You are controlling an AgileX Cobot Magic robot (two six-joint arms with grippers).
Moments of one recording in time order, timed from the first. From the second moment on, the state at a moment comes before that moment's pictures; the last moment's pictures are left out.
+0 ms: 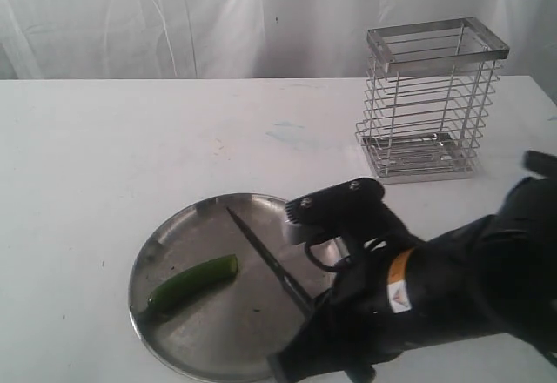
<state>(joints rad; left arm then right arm) -0.14 0.00 0.02 -0.13 0.29 0.24 0.89 1.34 -0.68 0.07 0.46 0.24</state>
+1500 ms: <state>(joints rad) -0.44 1.10 -0.55 -0.47 0.19 0.31 0.92 1.66 -0.78 0.05 0.31 0.33</state>
